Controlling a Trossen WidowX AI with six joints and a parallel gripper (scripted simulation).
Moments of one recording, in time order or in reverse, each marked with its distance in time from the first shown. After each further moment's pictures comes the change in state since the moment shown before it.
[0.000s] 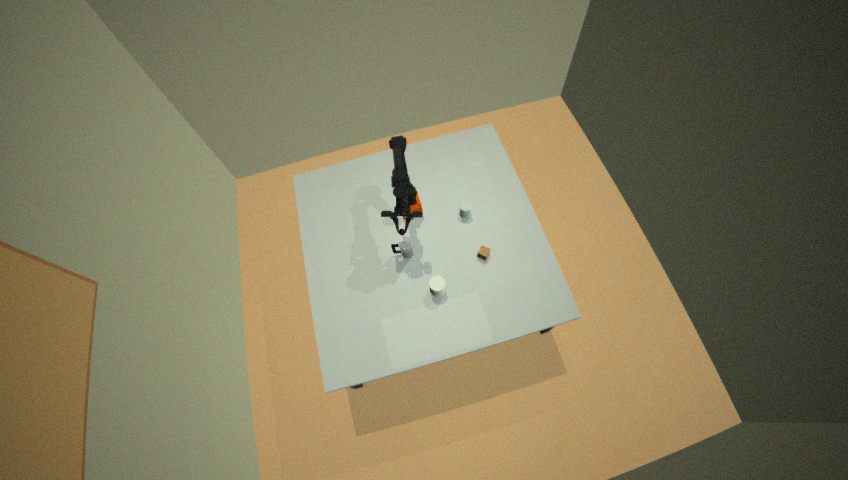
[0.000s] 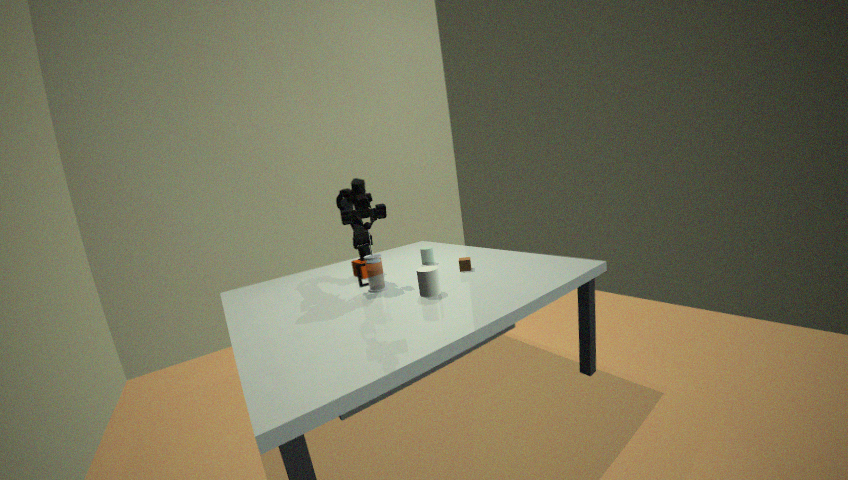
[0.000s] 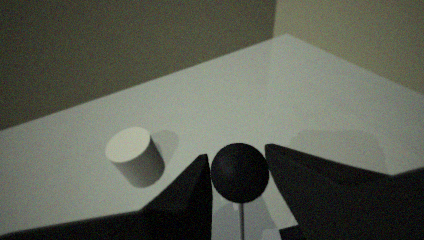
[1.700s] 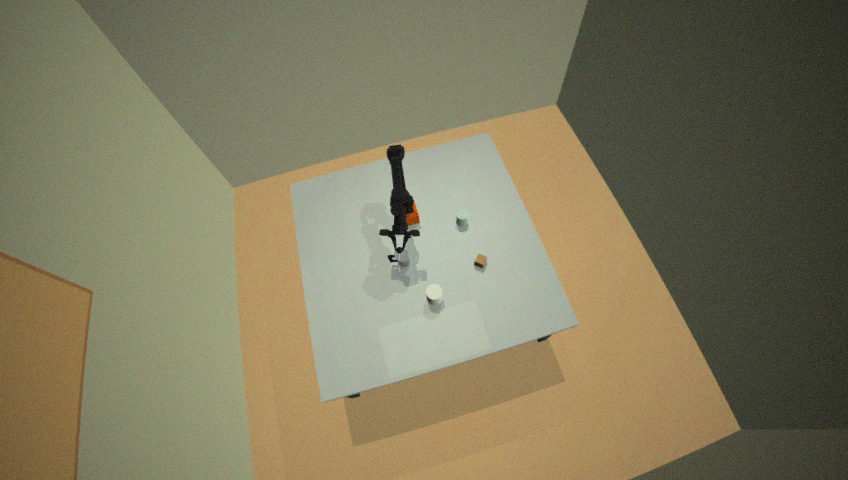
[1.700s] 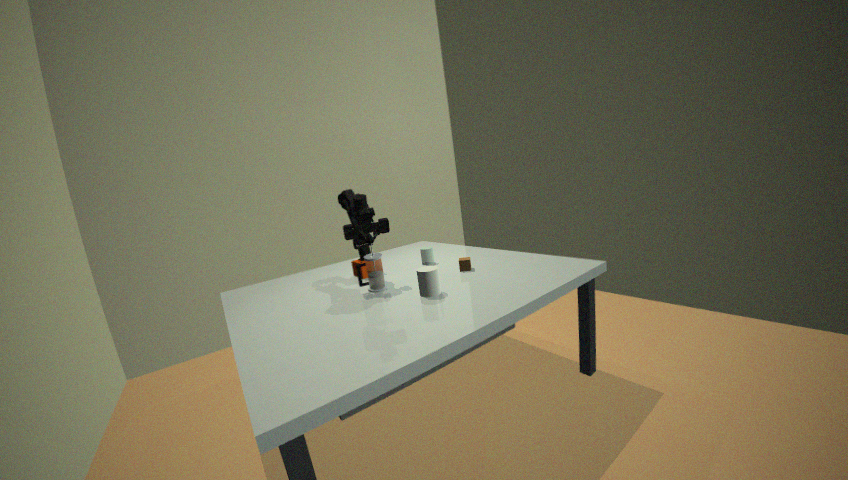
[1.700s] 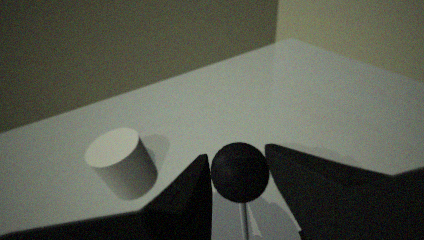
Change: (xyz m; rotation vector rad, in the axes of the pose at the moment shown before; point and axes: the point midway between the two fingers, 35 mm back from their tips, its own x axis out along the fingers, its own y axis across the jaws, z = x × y) arm 0.049 -0.001 -0.041 0.008 -0.074 0.001
